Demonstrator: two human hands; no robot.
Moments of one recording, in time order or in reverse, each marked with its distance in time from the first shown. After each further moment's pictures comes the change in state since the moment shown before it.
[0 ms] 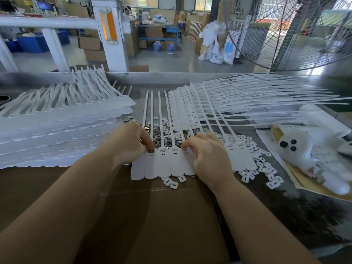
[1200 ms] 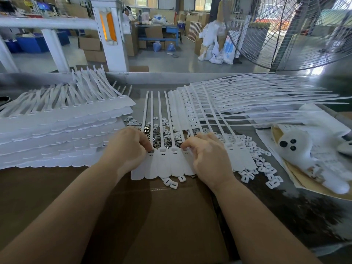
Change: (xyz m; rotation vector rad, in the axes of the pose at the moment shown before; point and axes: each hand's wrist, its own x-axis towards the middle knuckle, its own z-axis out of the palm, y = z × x) left_hand -0.008 -0.003 0.015 -0.016 0.187 -0.066; right_hand 0.000 0.000 0.000 0.003 0.004 -0.003
